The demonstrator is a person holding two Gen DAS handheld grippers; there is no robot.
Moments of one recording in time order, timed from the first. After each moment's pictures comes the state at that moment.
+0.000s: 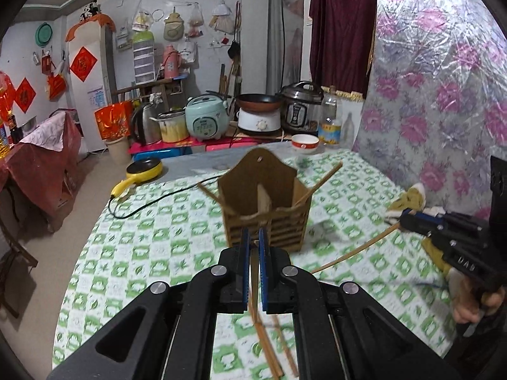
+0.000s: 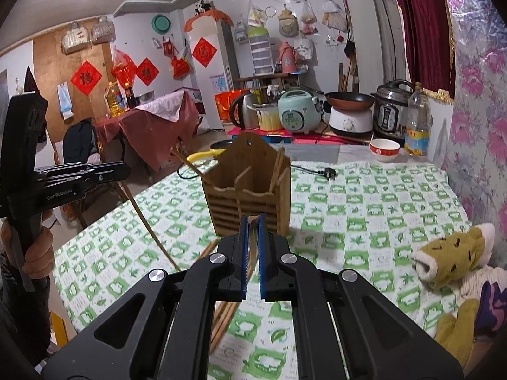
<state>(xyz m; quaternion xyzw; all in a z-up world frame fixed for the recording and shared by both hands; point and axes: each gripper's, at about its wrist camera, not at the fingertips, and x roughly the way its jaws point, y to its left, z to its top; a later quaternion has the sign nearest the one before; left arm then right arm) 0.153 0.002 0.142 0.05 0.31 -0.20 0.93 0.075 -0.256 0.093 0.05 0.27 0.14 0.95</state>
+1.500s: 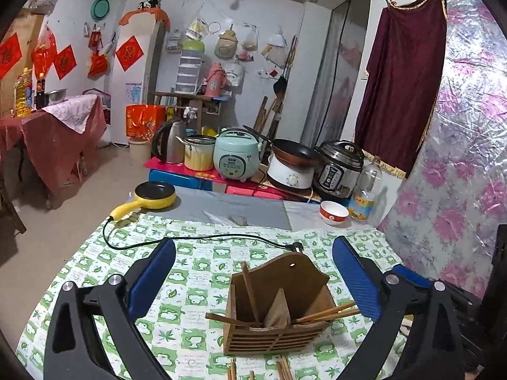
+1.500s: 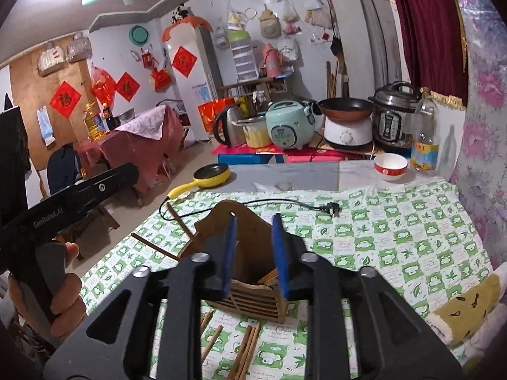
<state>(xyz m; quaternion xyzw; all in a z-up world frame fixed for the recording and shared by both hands) 0.271 -0.001 0.170 -0.07 0.25 -0.12 0.96 0.204 -0.240 0.126 0.08 0.27 0.11 0.95</state>
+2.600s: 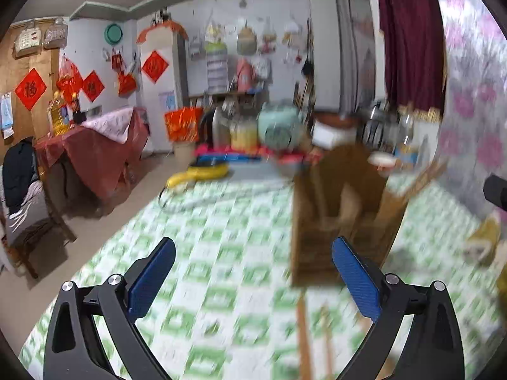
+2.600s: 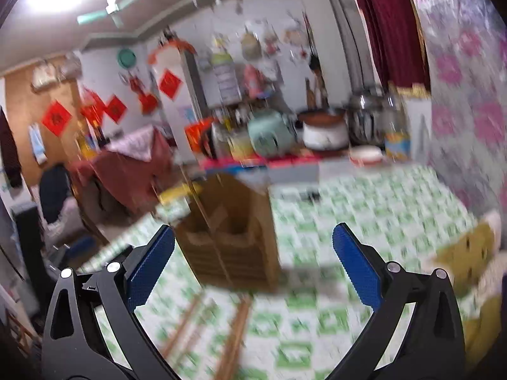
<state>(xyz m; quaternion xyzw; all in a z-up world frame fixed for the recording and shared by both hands) 0.193 0.016 0.056 0.04 0.27 -0.01 0.96 0.122 -0.253 0.062 0.11 0.24 0.06 0.96</state>
